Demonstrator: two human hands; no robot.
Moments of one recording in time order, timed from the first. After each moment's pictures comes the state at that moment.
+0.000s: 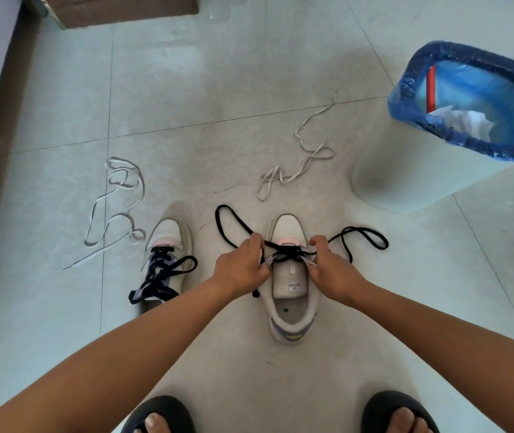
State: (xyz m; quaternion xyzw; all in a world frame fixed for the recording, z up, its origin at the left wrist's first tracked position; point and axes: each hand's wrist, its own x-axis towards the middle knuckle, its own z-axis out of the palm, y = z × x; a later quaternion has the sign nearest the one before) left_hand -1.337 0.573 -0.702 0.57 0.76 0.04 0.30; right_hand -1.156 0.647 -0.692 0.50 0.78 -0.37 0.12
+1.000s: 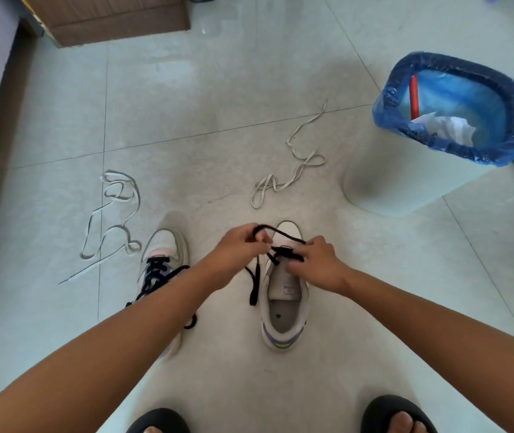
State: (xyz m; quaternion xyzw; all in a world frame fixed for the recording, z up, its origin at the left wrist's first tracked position) left_hand -1.340 0.598 -0.648 0.33 0.65 0.37 0.57; right_hand -1.177 0.660 -0.676 0.52 0.70 -0.48 0.07
